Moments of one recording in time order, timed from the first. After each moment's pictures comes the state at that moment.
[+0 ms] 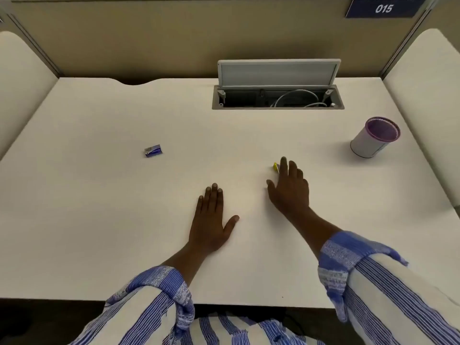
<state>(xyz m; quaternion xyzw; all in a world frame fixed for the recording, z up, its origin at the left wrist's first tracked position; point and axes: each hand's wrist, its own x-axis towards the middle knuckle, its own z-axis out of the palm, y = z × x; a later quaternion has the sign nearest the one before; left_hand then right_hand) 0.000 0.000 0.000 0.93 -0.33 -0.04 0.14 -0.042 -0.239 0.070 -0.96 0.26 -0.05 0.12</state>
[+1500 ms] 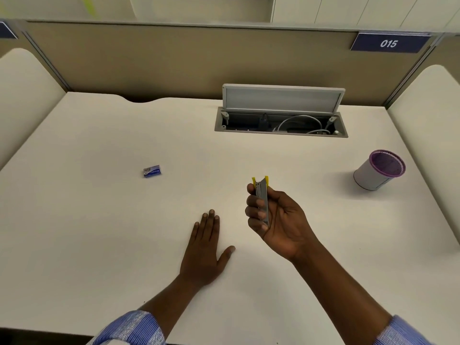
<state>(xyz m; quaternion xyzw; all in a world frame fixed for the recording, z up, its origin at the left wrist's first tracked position) 0.001 0.001 -0.004 0.94 -0.32 -0.05 0.12 -0.043 -0.206 0.171 -0.18 0.12 0.12 0.97</state>
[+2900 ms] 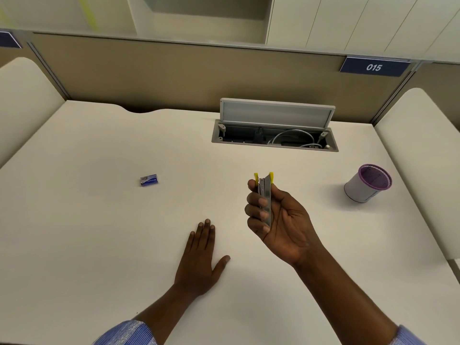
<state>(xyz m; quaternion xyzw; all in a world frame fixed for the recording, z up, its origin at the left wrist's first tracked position) 0.001 0.001 -0.004 0.93 -0.33 -0.03 0.14 -0.046 -0.206 0.214 -0.19 0.08 0.11 0.97</state>
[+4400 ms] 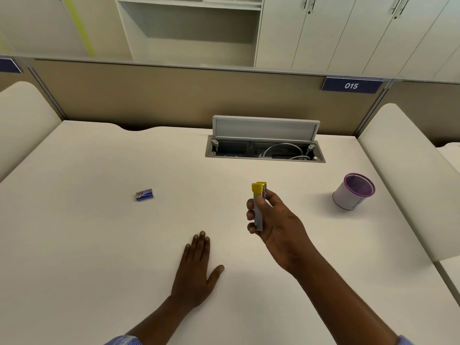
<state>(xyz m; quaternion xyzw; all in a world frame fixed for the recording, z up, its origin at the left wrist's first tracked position) 0.002 0.001 0.003 0.93 -0.33 -0.04 0.14 -0.057 -0.208 0.218 -0.48 0.14 -0.06 0.86</state>
